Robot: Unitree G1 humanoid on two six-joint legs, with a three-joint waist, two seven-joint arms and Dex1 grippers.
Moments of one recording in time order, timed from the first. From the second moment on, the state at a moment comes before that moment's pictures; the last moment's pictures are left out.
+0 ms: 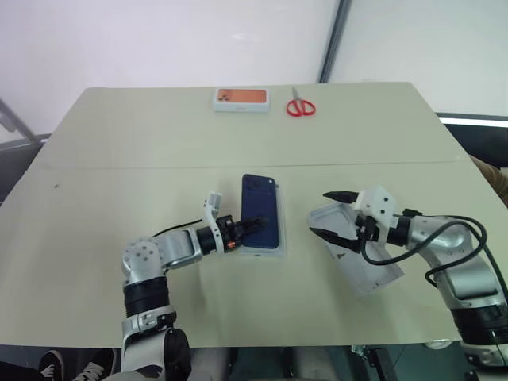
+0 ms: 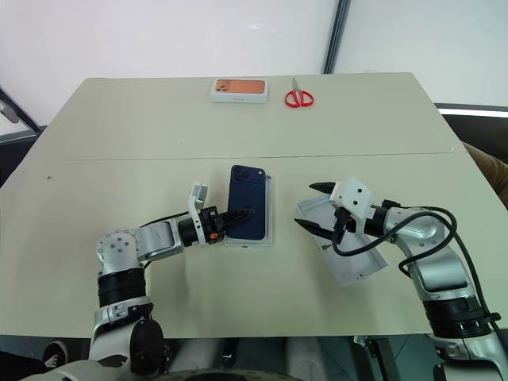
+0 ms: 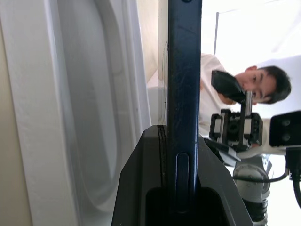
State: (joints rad) left arm -0.46 -0.01 0.43 0.06 -1.03 1.48 -0.23; right arm -0.22 -0.72 -0.02 -0.15 0.28 0.19 0.98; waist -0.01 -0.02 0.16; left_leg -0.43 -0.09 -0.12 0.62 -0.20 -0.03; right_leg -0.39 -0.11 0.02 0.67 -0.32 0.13
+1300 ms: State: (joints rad) left arm -0.48 0.20 0.33 -0.11 -1.15 1.55 -0.28; right arm -0.26 -0.69 0.01 -0.09 0.23 0.14 0.96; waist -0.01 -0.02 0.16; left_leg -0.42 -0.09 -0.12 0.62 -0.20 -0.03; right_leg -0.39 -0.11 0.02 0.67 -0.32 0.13
